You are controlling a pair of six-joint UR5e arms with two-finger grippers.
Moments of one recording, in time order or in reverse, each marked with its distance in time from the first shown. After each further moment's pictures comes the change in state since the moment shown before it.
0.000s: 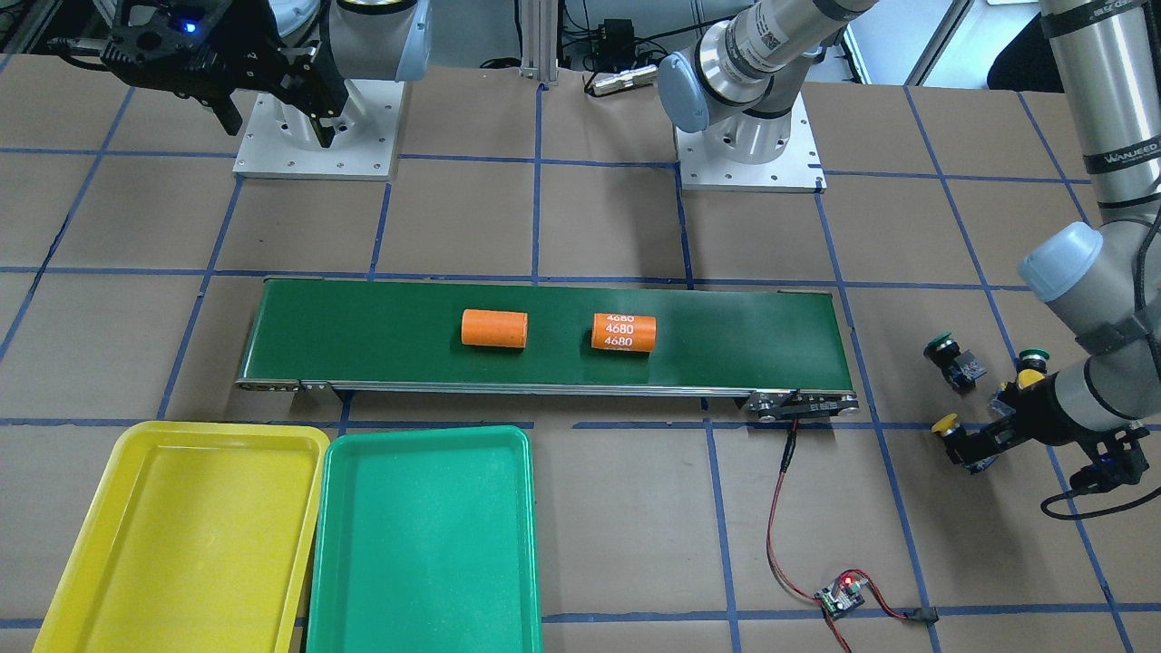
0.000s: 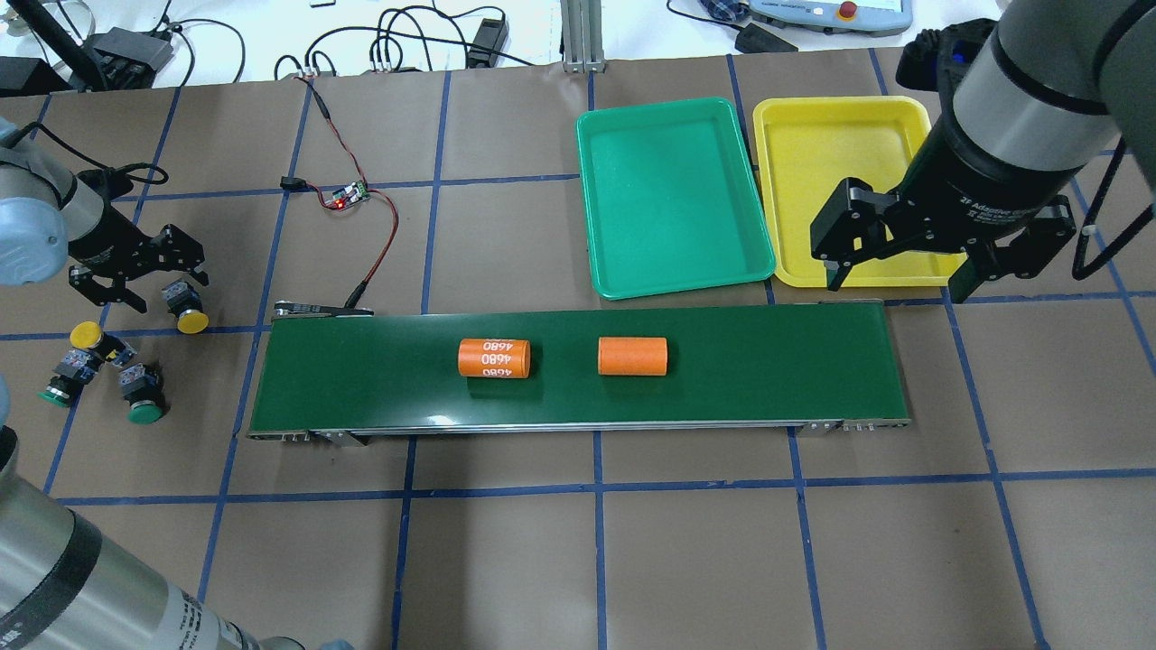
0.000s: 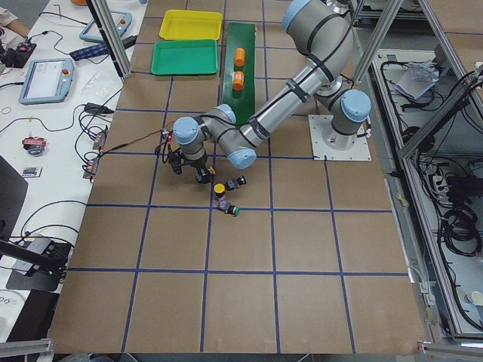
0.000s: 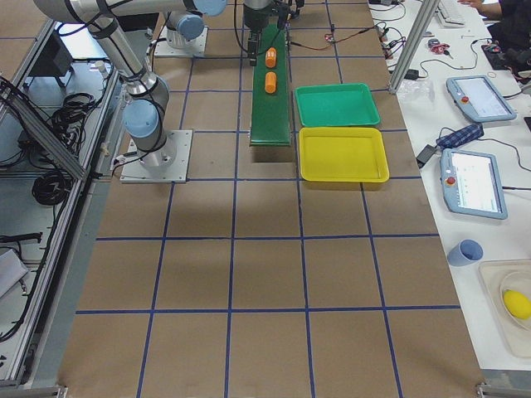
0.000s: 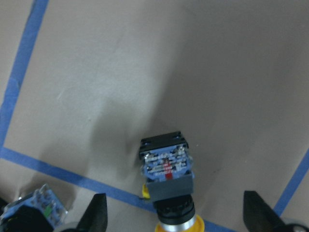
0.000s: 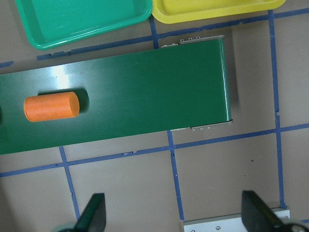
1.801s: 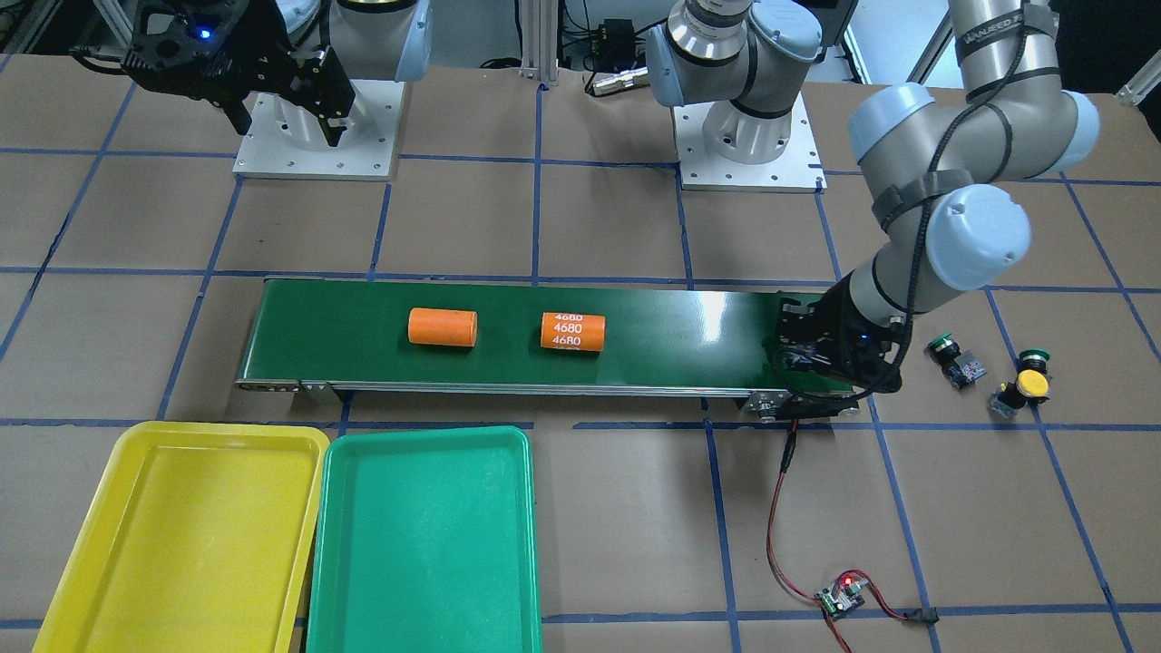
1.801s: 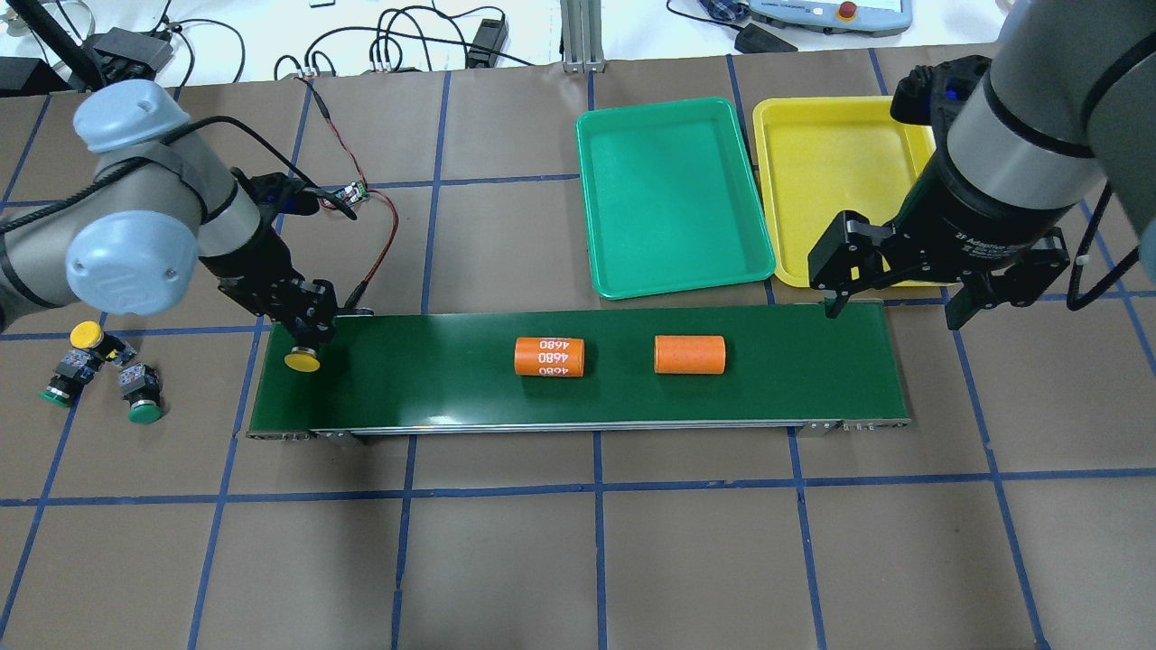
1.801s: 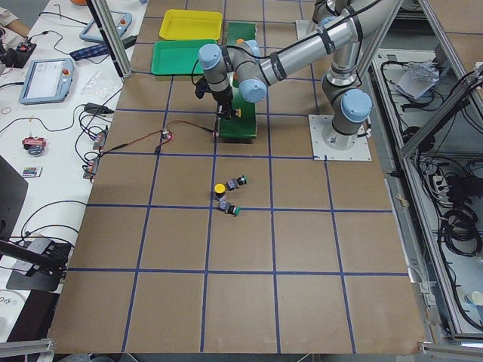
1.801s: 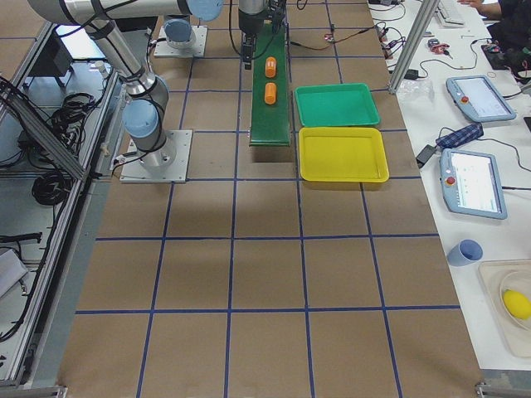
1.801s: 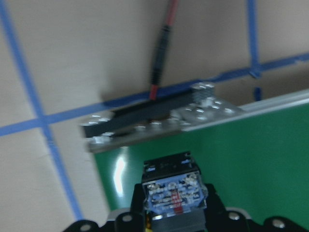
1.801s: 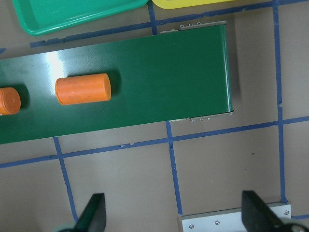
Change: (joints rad) left arm -0.368 0.353 -0.262 -0.193 -0.012 0.309; right arm 0.000 -0.030 0.056 -0.009 -0.001 -0.005
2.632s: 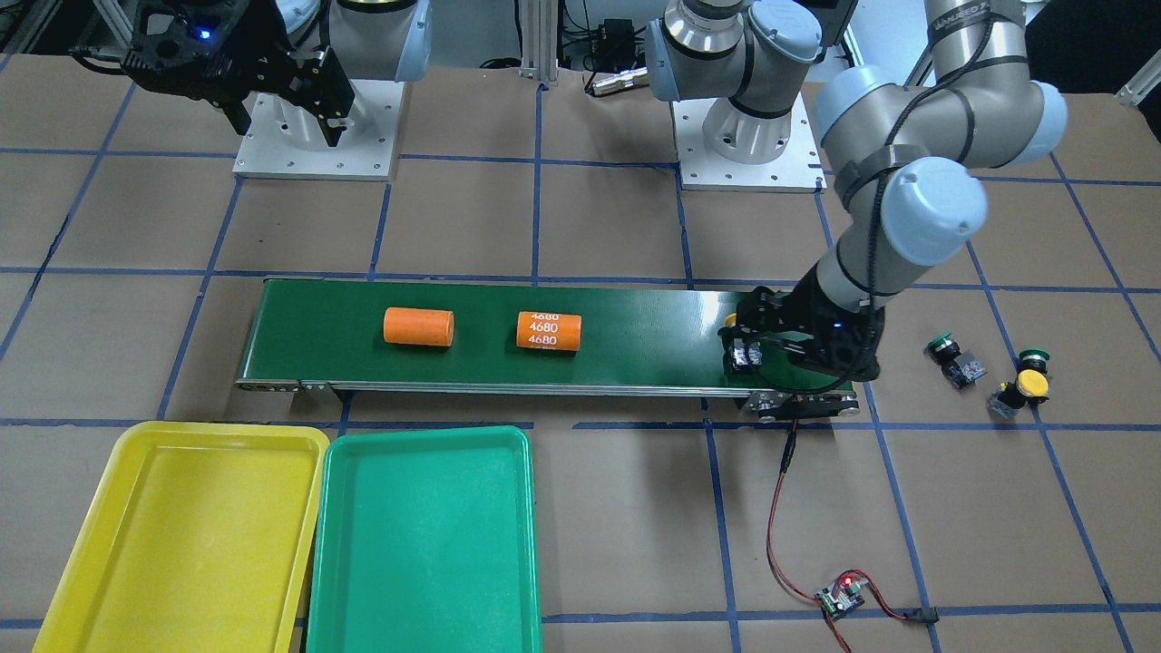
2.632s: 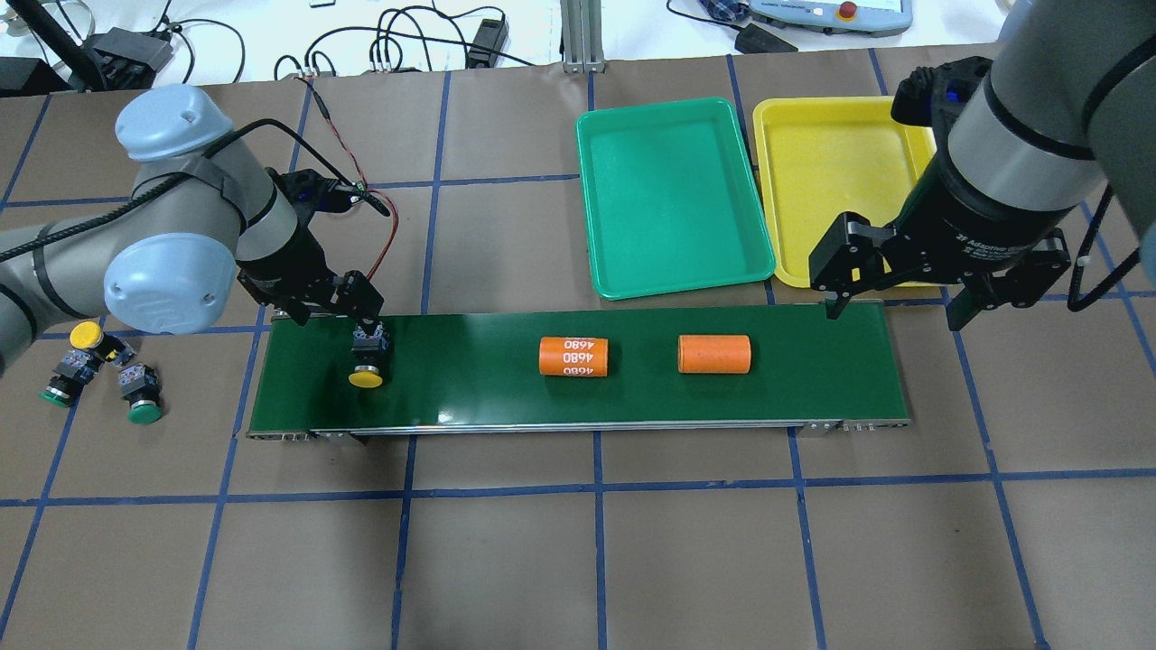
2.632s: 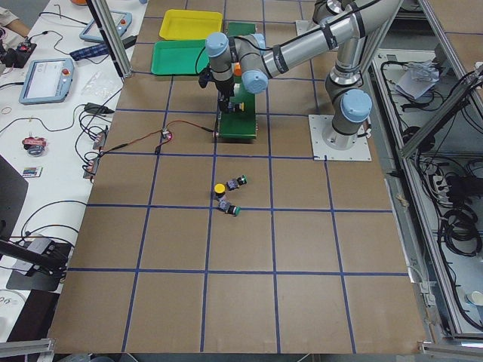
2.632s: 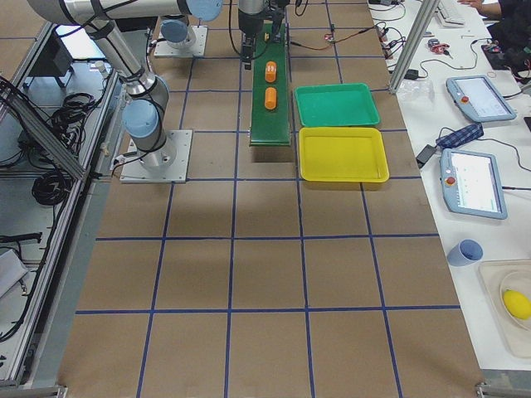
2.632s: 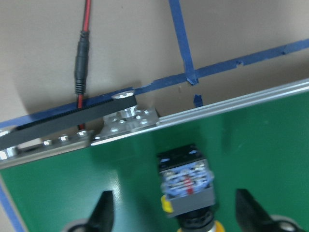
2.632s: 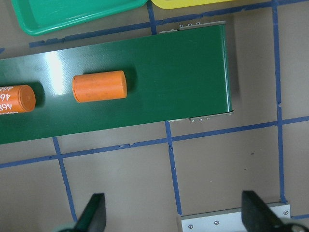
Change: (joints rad) left arm -0.006 0.036 0.014 0.018 -0.008 -0.081; right arm 0.000 -0.001 0.001 0.000 -0.002 0.000
